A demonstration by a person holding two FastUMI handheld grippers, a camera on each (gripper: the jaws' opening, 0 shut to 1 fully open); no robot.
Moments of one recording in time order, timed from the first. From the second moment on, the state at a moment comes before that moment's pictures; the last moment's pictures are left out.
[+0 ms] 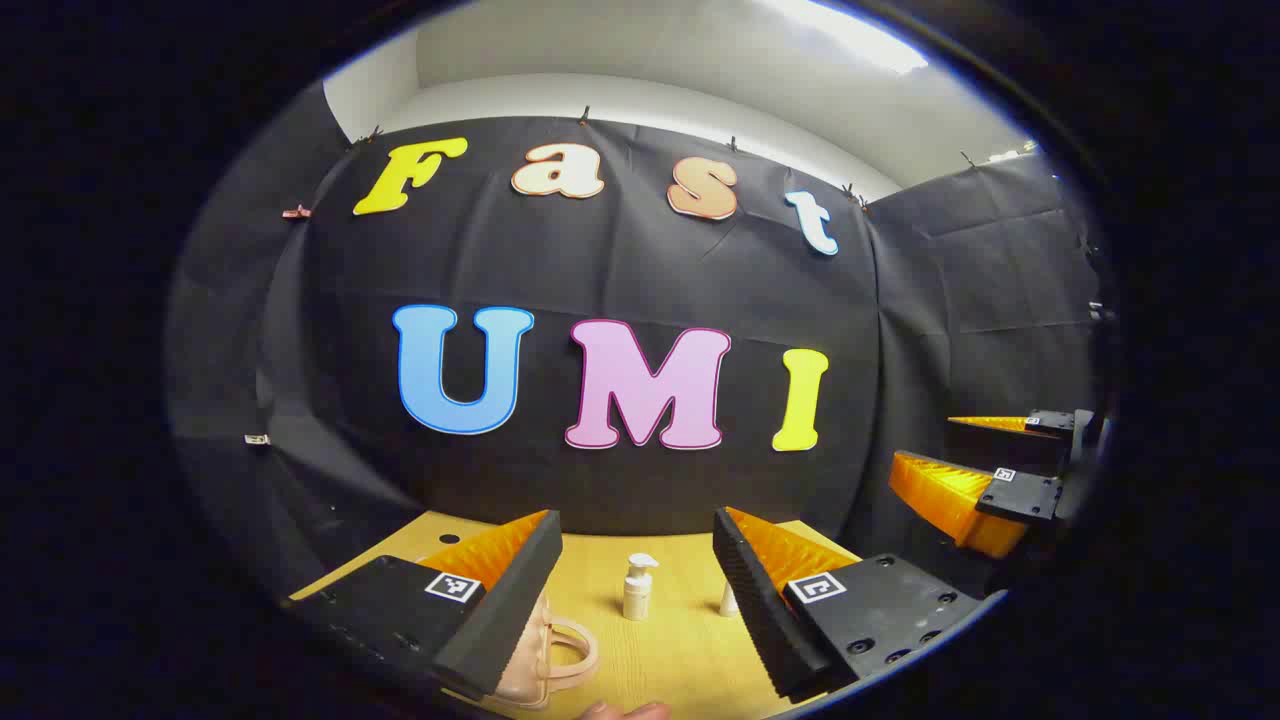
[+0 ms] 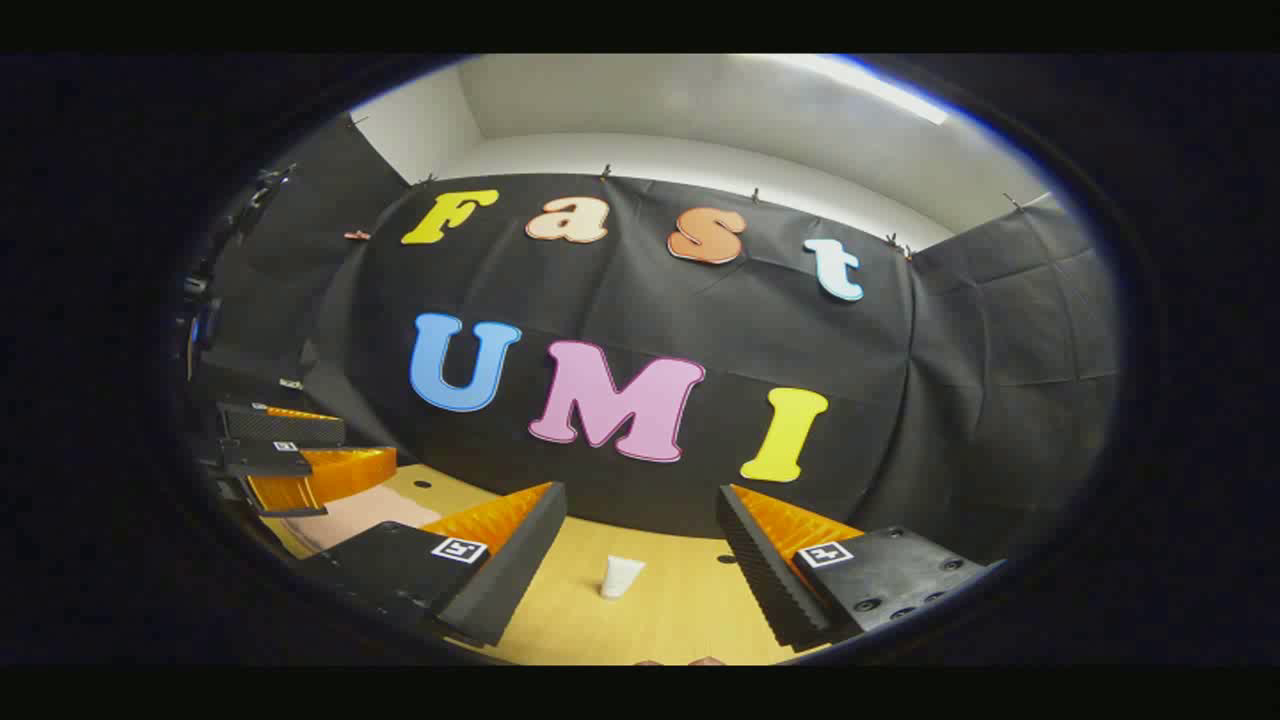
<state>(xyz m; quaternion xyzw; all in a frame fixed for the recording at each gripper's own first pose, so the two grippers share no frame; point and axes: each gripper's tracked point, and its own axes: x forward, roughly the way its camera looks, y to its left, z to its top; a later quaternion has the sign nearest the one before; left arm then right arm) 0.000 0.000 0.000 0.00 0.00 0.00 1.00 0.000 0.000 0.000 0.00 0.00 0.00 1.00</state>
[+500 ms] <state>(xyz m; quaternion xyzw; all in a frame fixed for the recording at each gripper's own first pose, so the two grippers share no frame) 0.008 0.001 -0.006 -0.01 0.02 -0.02 1.00 -0.005 -0.011 -0.008 0.03 0.02 -0.03 1.00</state>
